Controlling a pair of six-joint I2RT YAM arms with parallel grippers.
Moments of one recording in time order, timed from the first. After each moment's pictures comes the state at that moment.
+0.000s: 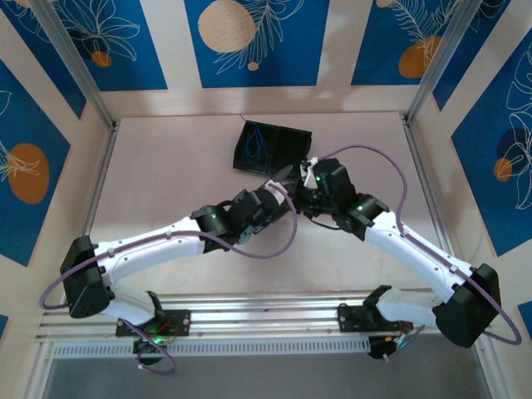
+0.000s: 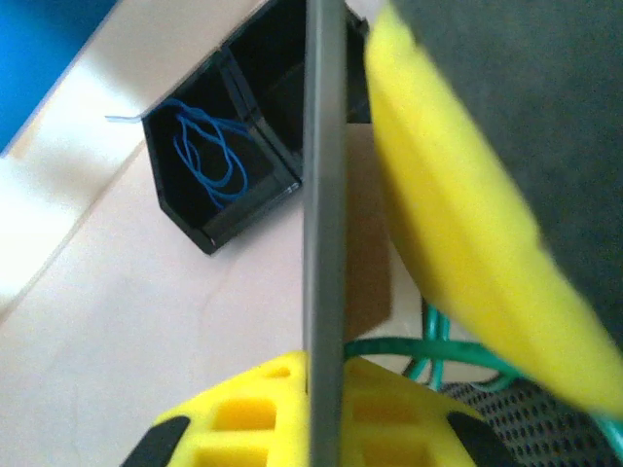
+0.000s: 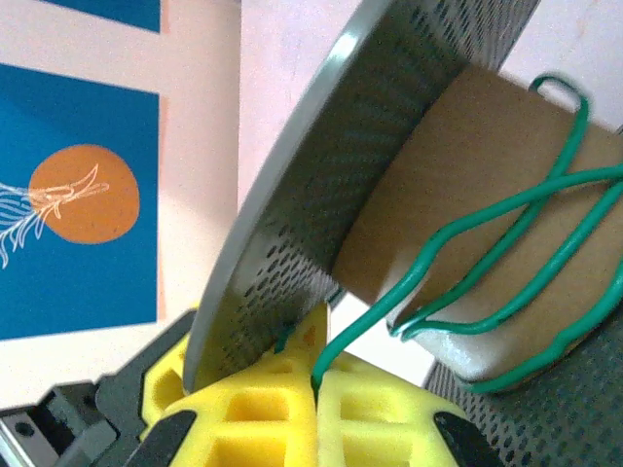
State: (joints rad) left arm -1.09 1.42 1.19 -0.53 -0.62 0.06; right arm 0.68 1.17 0.97 -0.34 -0.30 1.06
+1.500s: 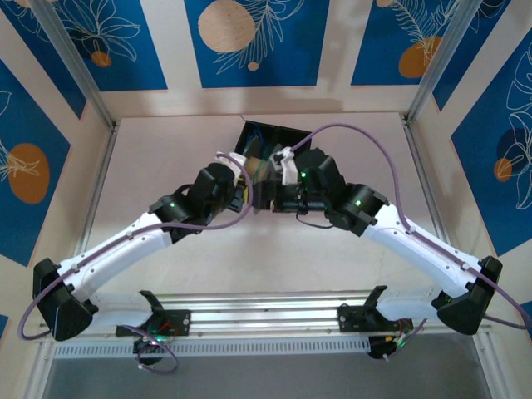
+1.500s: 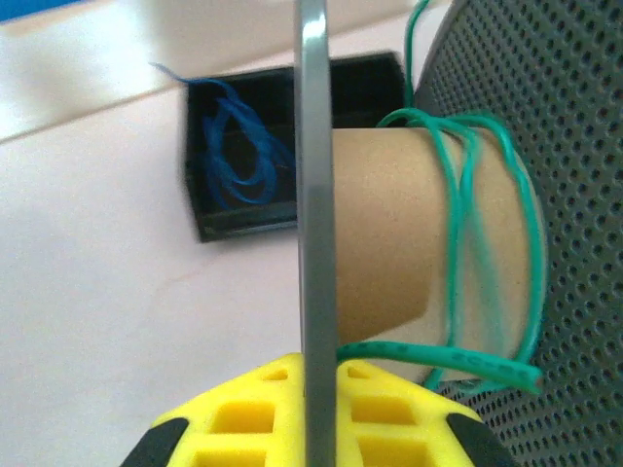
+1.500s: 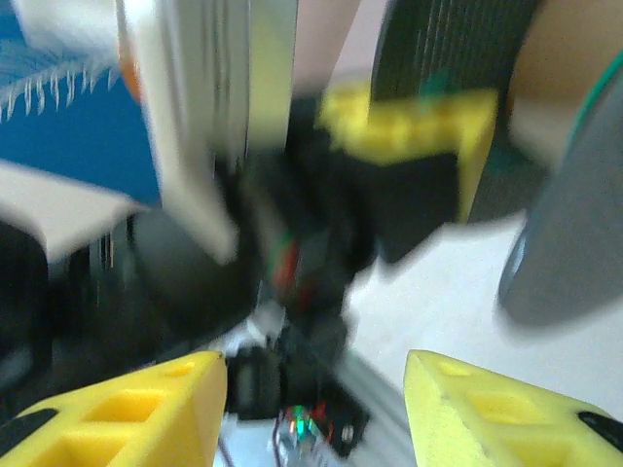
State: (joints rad) left arm -0.82 1.24 1.13 -0.46 -0.37 -0.21; right arm 0.89 1.22 1.27 -0.55 -0.32 0.82
